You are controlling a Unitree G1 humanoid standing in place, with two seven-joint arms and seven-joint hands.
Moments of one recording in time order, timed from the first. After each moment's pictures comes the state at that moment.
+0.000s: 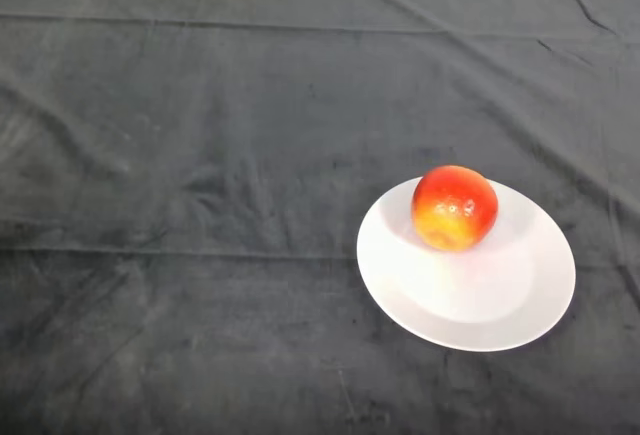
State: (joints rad) left arm -0.48 0.61 0.41 1.14 -0.34 -0.52 -0.07; right arm -0.52 -0.71 0.07 1.13 -0.30 -0.13 -0.16
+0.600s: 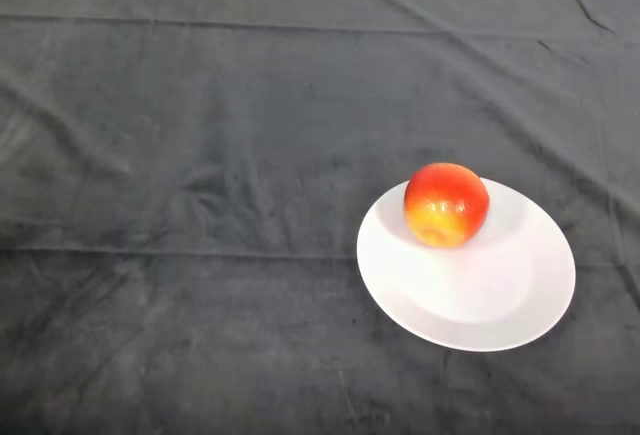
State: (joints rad) left arm -0.48 0.61 0.41 1.14 -0.29 -0.52 -0.05; right arm -0.52 -0.71 0.07 1.13 -0.30 -0.13 -0.16
